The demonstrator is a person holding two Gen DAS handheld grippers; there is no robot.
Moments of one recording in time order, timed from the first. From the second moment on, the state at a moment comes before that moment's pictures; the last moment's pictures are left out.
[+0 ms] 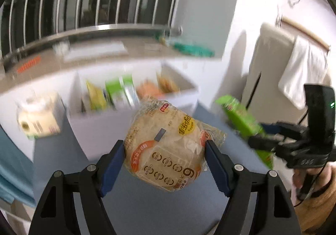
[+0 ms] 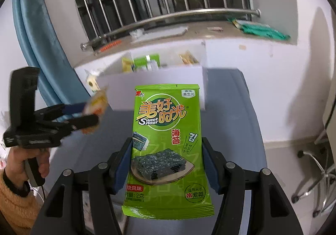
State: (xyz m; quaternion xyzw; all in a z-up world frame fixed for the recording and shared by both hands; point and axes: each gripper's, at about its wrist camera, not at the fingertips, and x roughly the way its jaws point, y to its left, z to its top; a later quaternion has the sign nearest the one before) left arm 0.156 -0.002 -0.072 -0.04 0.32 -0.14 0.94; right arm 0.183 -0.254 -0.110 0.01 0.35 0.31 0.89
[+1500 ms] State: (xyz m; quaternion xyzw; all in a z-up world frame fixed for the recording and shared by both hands) left arm 0.171 0.056 -0.004 -0.07 0.23 0.01 0.97; right arm 0.245 -0.155 -0.002 -0.11 0.21 0.25 0.94
